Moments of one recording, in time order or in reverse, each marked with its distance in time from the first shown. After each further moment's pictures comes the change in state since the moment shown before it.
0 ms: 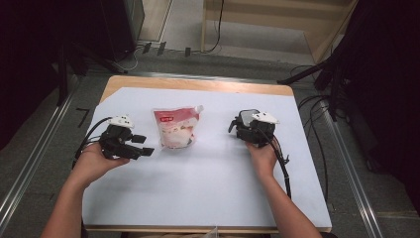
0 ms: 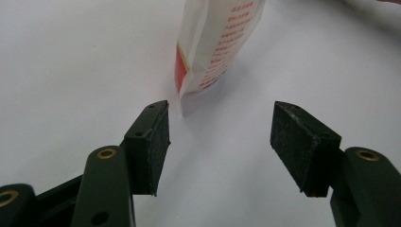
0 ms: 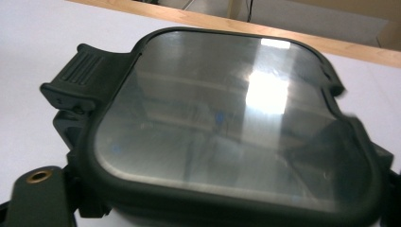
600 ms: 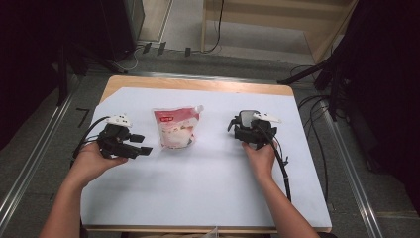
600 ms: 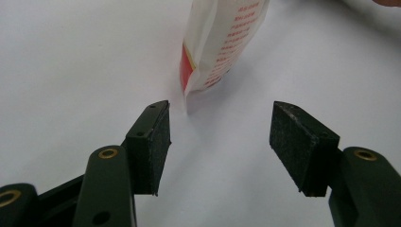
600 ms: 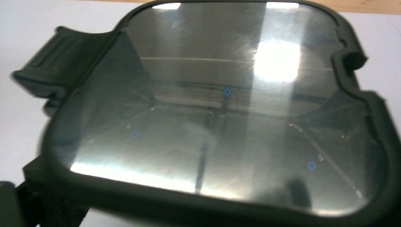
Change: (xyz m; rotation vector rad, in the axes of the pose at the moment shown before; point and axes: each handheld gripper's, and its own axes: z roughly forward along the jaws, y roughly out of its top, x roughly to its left) left arm 0.004 -0.001 -0.004 0.002 -0.002 0.003; right arm -0.001 -0.003 0.005 0.069 0.023 0.133
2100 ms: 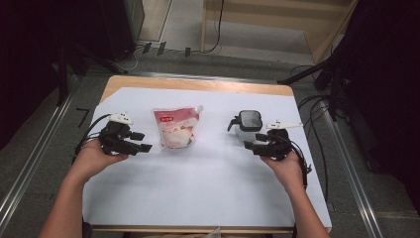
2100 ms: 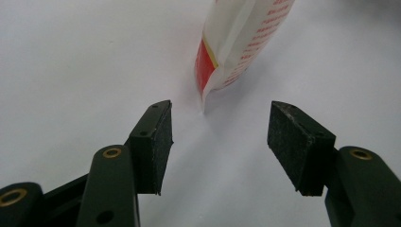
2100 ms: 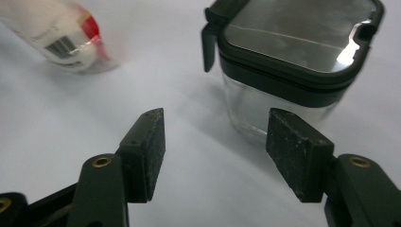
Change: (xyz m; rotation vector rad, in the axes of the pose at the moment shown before) left arm 0.013 0.001 0.007 0.010 0.008 0.002; right arm -0.023 0.003 -0.077 0.142 0.361 -0.173
